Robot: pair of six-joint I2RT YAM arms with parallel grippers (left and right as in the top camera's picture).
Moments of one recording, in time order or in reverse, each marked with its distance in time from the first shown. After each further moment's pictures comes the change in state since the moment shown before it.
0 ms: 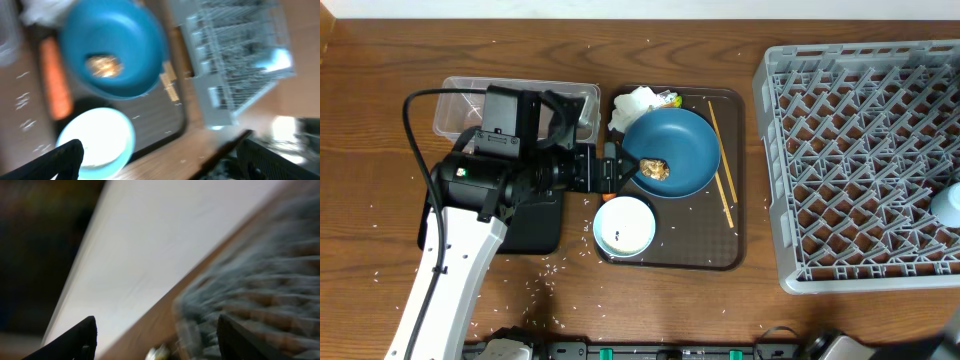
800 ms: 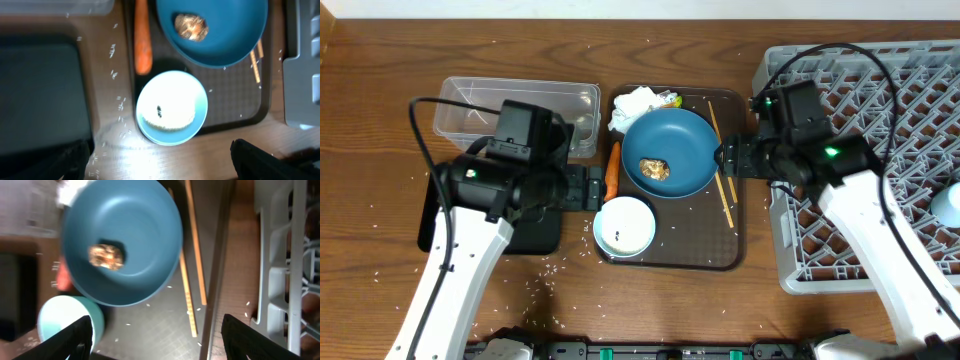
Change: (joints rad) left arm -0.037 0.005 -0.039 -0.145 -0.348 0.025; right arm 0.983 0.103 0.013 -0.610 0.781 -0.298
